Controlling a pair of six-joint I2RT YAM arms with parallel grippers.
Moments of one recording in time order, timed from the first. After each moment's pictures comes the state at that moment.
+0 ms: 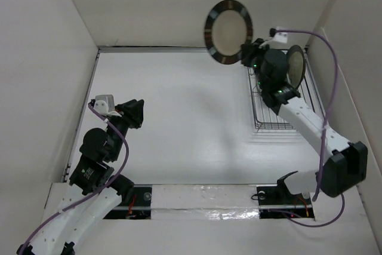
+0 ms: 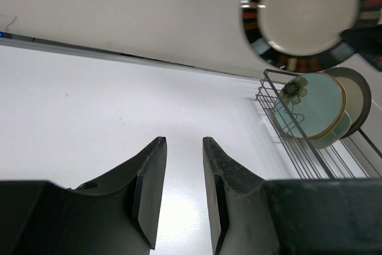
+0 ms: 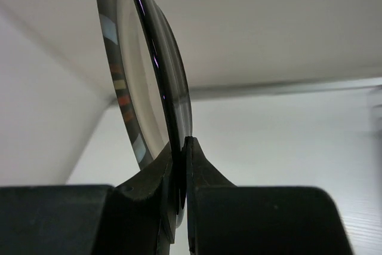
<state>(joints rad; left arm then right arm) -0.55 0.40 0.66 -0.16 -0.31 -0.33 0.49 1.43 1.23 0.25 0.18 0.46</state>
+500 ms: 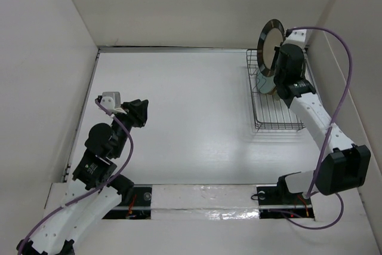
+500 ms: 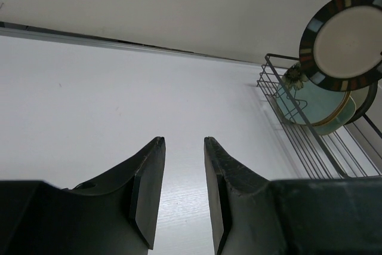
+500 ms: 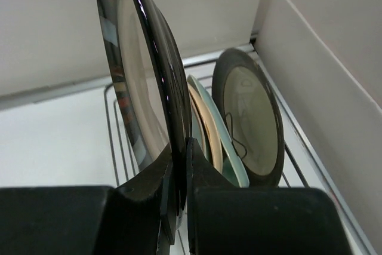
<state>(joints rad) -0.55 0.46 0.66 -0.16 -0.28 -0.33 0.22 1.34 1.25 -0.06 0.53 0.08</state>
